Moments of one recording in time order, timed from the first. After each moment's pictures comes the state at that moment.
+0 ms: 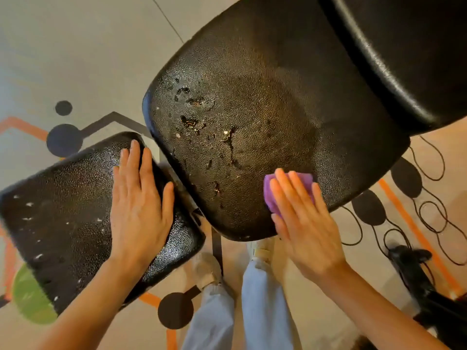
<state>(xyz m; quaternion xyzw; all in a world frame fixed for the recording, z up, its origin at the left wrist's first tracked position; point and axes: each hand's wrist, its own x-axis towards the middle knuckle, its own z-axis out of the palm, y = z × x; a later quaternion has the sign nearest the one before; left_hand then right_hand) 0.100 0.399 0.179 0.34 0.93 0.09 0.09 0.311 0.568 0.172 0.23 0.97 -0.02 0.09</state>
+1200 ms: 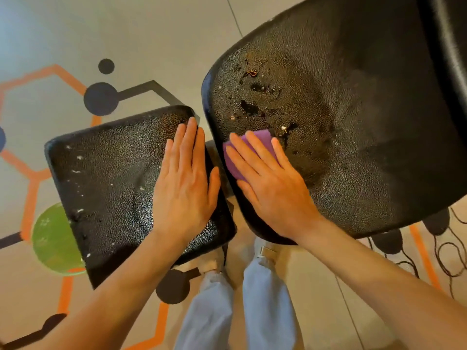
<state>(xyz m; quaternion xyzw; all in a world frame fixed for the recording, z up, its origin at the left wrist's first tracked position) 0.100 0.397 0.173 0.34 0.93 0.09 0.08 0.191 0.553 0.160 0.01 1.00 -0.04 0.07</state>
